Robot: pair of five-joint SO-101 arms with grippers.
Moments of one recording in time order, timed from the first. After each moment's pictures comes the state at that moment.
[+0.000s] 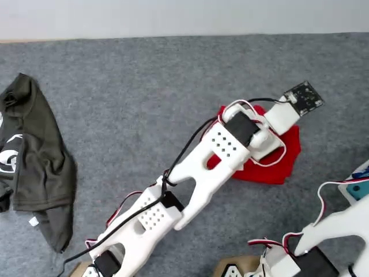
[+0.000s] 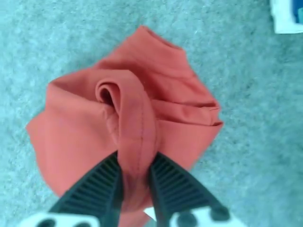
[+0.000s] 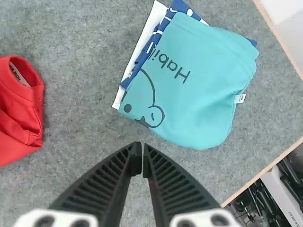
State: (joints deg) left arm 46.8 52.8 -71.3 93.5 -2.2; right arm 51.3 -17.0 -18.8 100.5 23.3
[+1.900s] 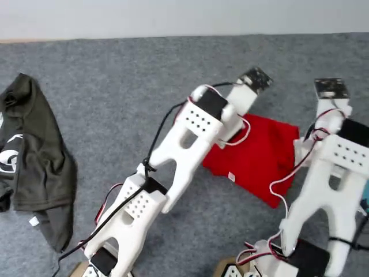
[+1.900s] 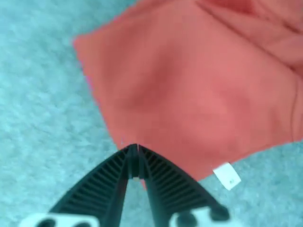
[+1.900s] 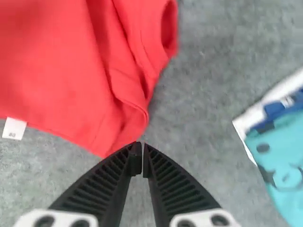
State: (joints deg) left arm 35.8 50.3 -60.0 99.0 -1.7; right arm 21.6 -14.5 14.9 82.9 23.3
